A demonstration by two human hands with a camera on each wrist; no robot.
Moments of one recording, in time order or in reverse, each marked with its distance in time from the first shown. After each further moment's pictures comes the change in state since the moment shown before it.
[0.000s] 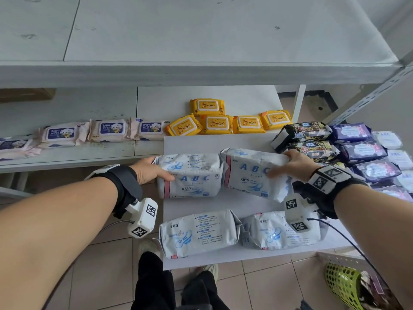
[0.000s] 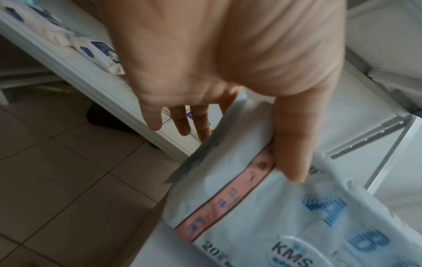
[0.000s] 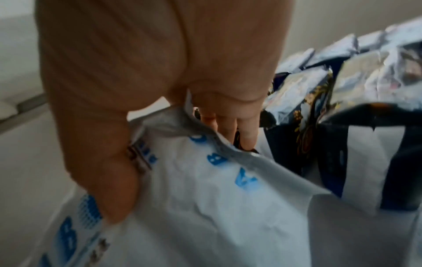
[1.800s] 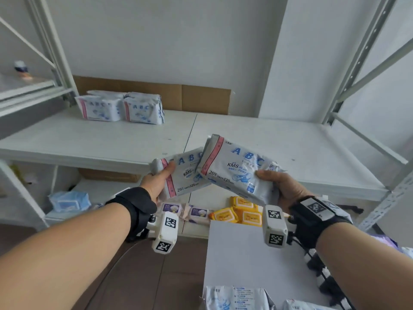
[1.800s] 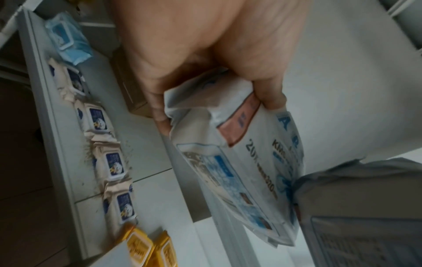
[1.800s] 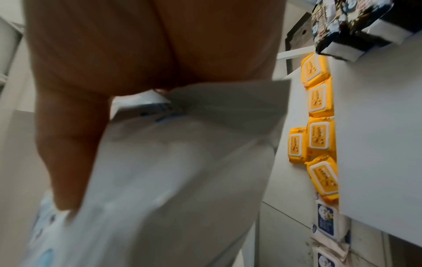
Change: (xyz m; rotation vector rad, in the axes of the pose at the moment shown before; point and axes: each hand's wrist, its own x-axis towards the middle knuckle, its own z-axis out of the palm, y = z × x) left_hand -0.202 0.068 -0.126 -0.684 0.496 0.380; right_hand -0.185 -0.195 -0.011 0.958 -0.542 -0.567
